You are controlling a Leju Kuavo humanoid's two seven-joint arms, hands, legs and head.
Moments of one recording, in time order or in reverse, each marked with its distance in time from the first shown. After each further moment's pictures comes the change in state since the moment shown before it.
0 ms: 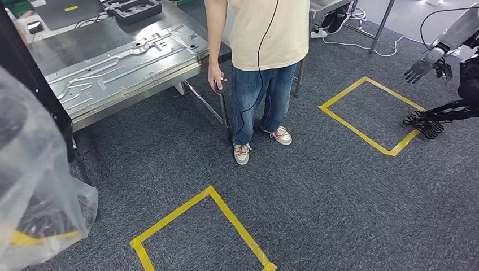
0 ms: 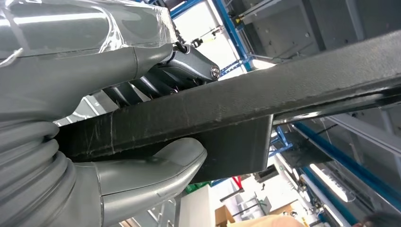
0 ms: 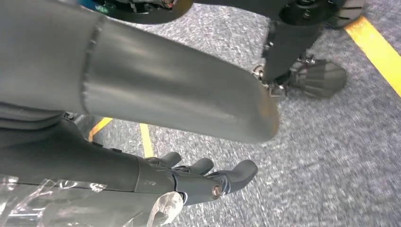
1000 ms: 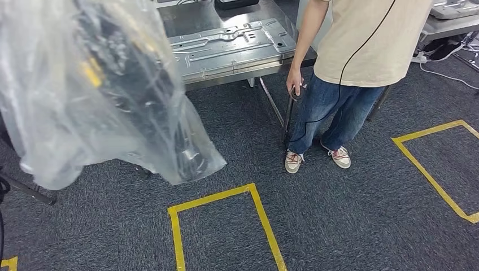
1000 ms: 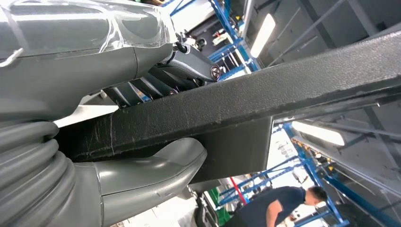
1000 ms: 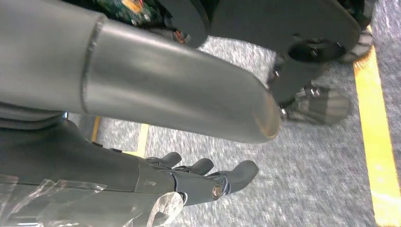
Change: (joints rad) left arm -0.057 -0.012 -0.043 0.020 0.025 -0.031 0.005; right arm 0.017 0.020 -0.002 0.000 0.000 0.086 -0.005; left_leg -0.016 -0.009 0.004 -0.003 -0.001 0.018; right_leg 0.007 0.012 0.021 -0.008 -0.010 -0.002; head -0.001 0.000
